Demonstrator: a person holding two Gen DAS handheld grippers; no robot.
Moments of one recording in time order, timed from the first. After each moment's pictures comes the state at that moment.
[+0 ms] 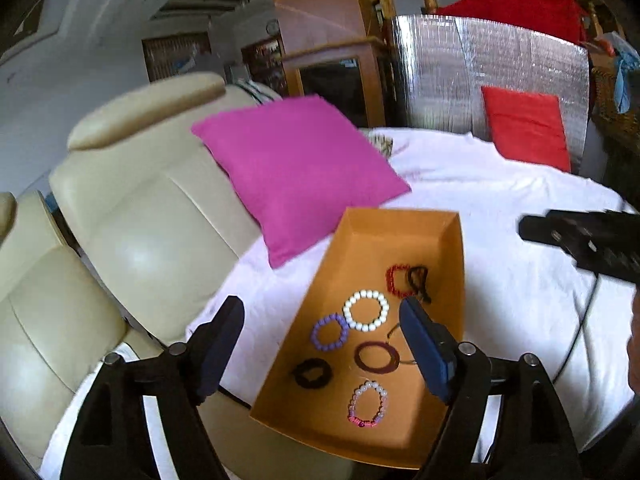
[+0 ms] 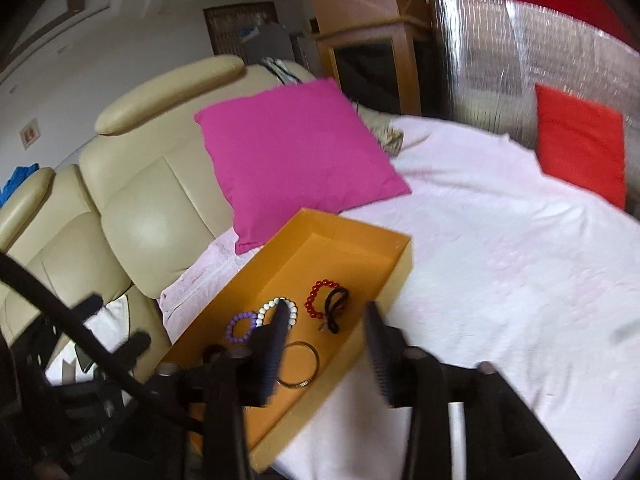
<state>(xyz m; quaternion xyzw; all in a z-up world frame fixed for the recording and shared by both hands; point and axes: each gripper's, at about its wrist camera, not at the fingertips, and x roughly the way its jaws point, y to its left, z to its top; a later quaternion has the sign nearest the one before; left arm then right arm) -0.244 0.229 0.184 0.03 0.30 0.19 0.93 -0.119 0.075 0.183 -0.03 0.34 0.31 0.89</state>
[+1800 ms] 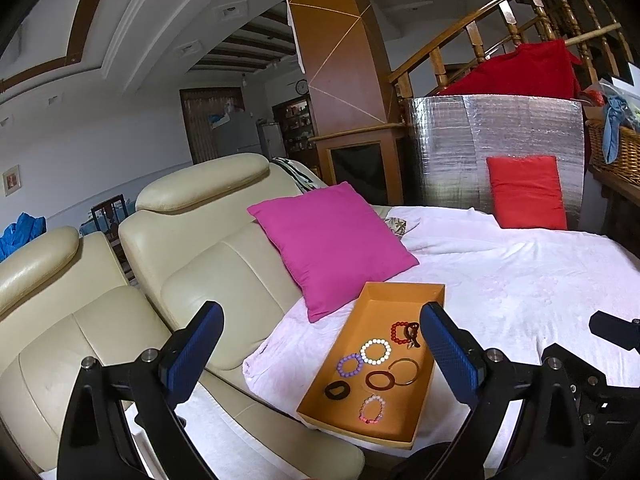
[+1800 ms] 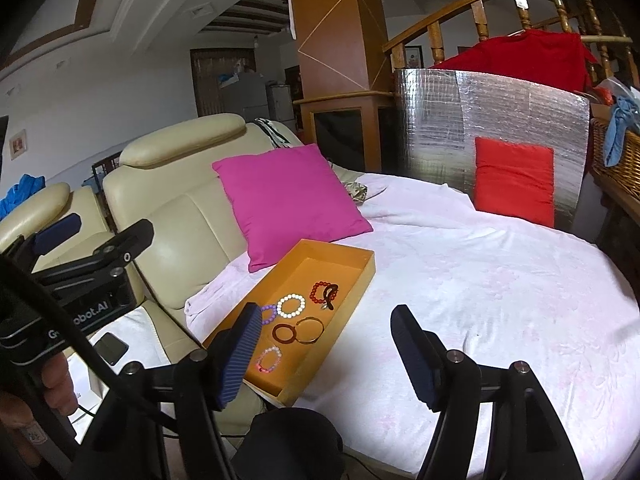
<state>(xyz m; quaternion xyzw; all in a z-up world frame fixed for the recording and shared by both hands) -0.356 0.178 0.293 0.05 0.20 0.23 0.95 -0.313 0.018 0.267 -0.02 0.27 0.24 0.93</state>
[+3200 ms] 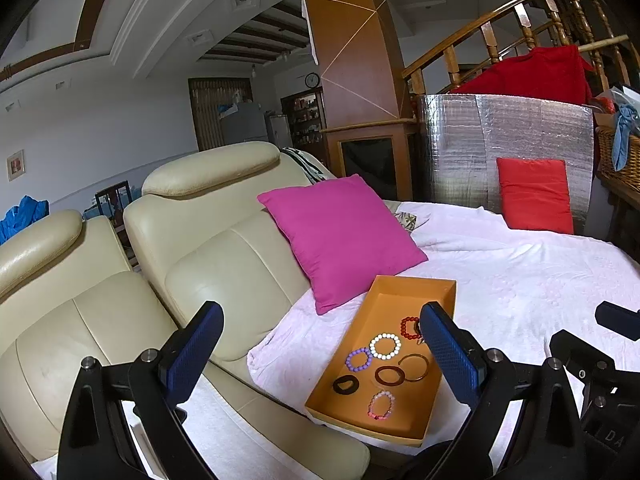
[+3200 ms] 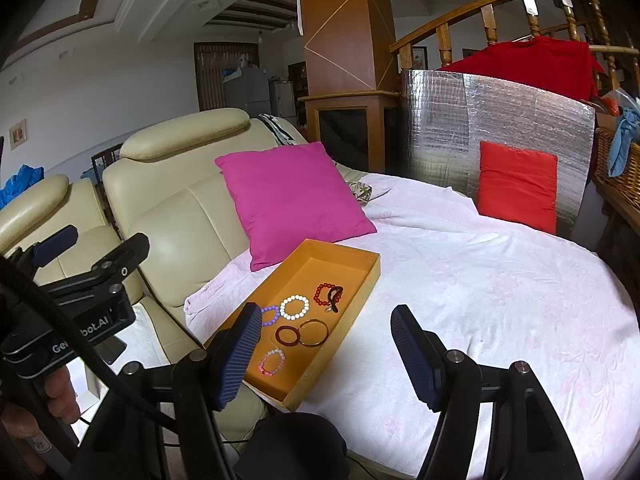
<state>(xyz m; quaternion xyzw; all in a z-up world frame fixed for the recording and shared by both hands) -0.360 0.198 0.284 0.03 0.21 0.24 0.95 -0.310 0.036 0.270 -0.03 0.27 0.24 0.93</state>
